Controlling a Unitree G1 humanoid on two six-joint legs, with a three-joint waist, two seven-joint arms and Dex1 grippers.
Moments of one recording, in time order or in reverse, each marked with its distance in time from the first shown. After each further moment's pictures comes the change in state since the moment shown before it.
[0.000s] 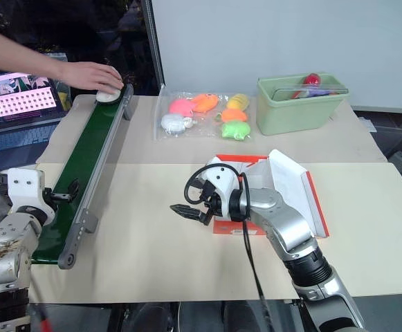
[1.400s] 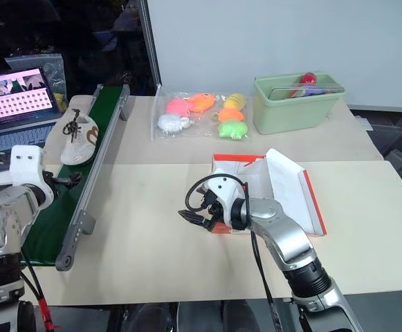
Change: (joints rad) left arm -0.262 0.117 -0.031 0.001 -0.046 0.522 0.009; right arm 0.083 0.022 0.002 -0.018 -0.085 0.018 -0.035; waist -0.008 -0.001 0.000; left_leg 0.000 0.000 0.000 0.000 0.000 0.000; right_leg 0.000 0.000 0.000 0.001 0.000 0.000
